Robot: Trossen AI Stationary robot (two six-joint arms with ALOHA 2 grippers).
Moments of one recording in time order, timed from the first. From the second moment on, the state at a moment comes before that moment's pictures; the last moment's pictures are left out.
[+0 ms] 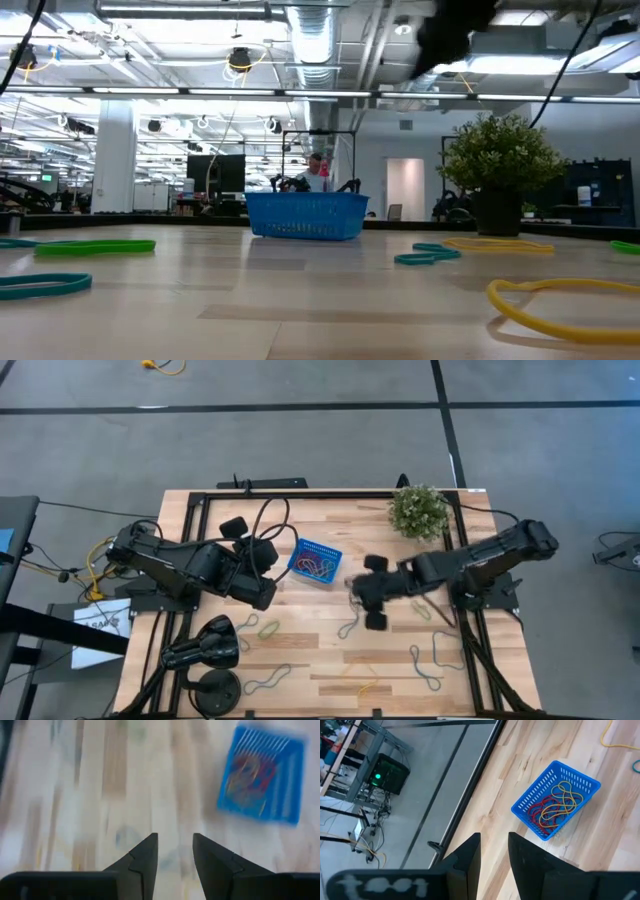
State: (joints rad) left arm -0.35 1.57 1.77 -1.57 -0.87 -0.58; right arm 0.28 1.47 1.18 -0.71 0.16 0.21
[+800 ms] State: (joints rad) left arm -0.35 1.57 1.77 -1.57 -0.79 -0.59; right arm 0.24 1.57 0.90 -0.65 0.11 0.31
